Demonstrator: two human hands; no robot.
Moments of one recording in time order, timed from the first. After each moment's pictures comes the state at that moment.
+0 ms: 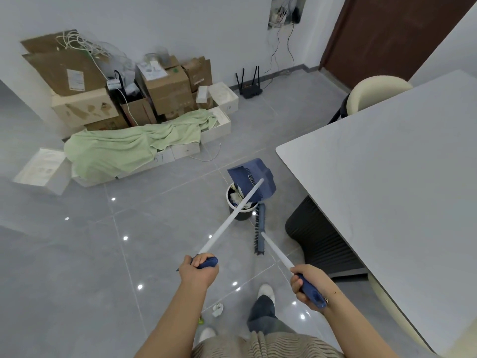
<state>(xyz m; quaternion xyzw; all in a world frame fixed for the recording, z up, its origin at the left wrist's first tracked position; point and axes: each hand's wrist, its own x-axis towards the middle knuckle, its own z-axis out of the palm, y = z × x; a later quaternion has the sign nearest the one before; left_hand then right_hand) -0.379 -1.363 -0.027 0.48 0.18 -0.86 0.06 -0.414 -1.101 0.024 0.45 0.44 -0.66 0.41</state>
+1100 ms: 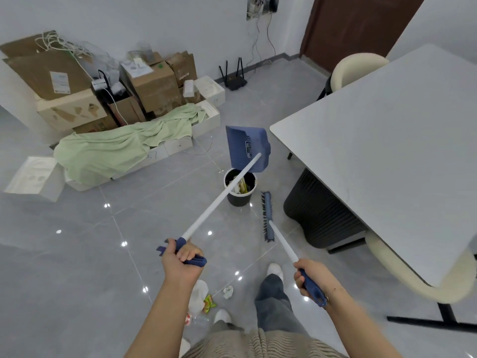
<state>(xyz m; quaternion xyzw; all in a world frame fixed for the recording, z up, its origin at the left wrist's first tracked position) -0.306 -1.412 -0.005 0.41 0.00 -0.91 0.02 -0.320 -1.127 0.012 0.45 0.55 -0.60 0.36</state>
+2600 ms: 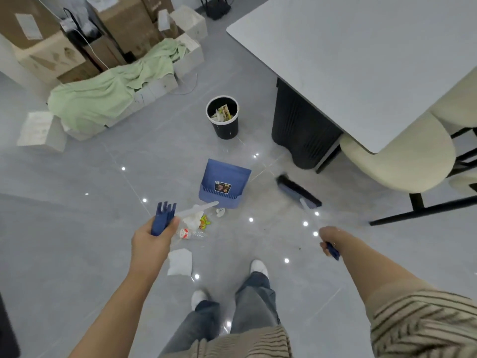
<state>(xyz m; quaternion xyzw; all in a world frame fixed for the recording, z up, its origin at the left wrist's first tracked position) -0.051 -1.273 0.029 0.37 -0.75 -0.55 -0.02 -0.120 -0.889 -0.117 0.44 0.67 -0.35 0.48</state>
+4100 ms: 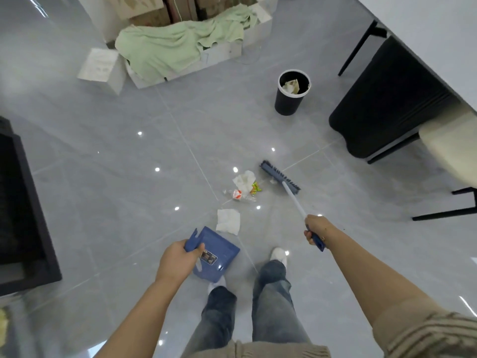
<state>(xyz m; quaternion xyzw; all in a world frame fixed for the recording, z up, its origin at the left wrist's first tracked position) 0.219 -1.575 -0.052 0.39 -0.77 -0.46 -0.21 0.059 -1.273 -0.087 0.42 0.70 -0.39 0.42</state>
